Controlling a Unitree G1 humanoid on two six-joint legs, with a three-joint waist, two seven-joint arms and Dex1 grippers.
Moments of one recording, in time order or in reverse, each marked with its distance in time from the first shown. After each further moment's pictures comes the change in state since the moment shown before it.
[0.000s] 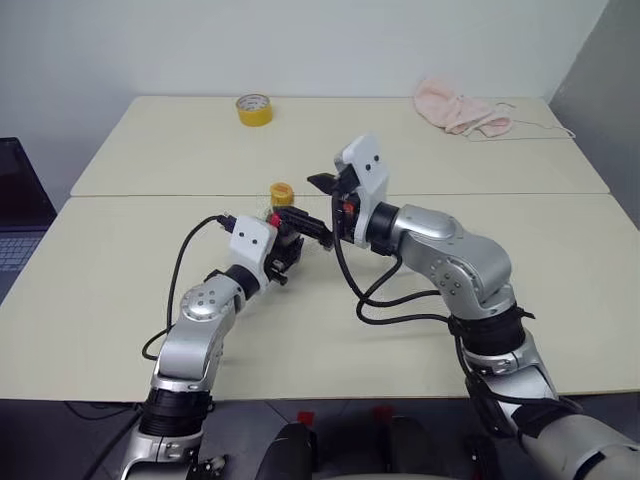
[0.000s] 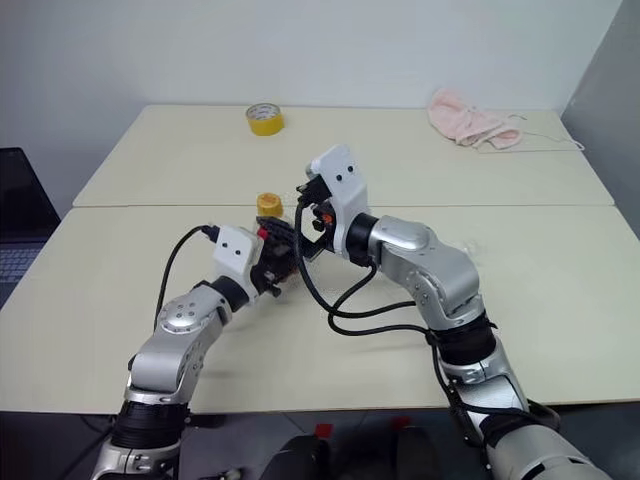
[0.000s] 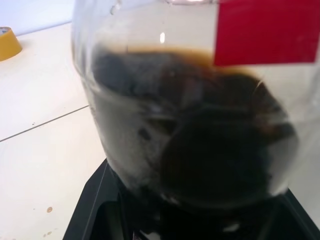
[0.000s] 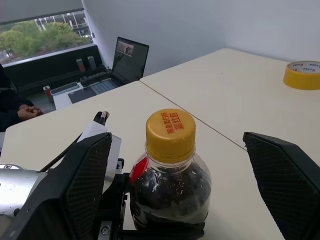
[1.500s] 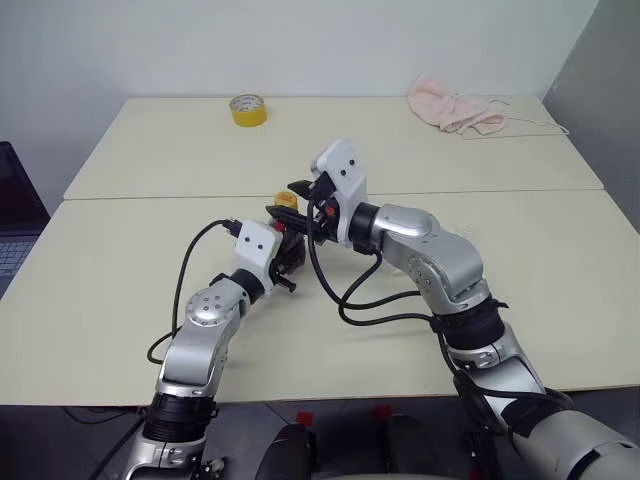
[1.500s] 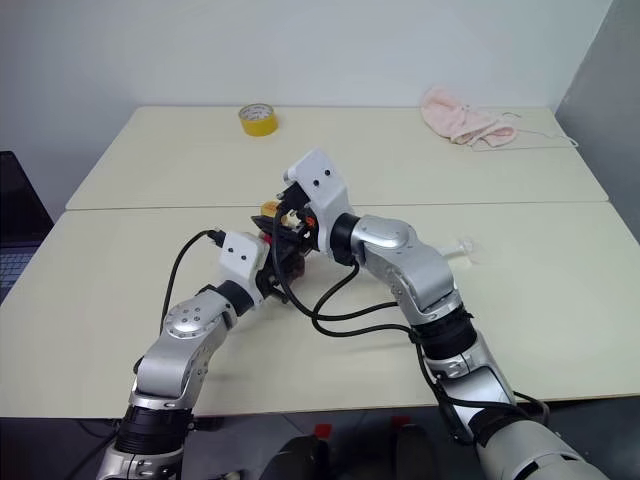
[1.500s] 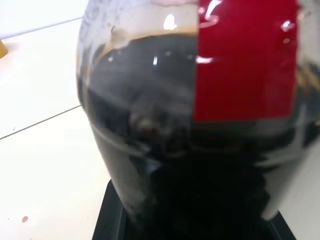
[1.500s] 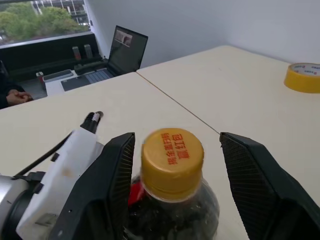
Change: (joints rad) left arm 0.023 -0.009 -0.023 -0.014 0.017 -0.016 0.009; right arm -0.025 0.046 0.038 0.121 -0.145 -0.088 0.070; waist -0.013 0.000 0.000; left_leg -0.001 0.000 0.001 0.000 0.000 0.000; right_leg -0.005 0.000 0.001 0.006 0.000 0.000
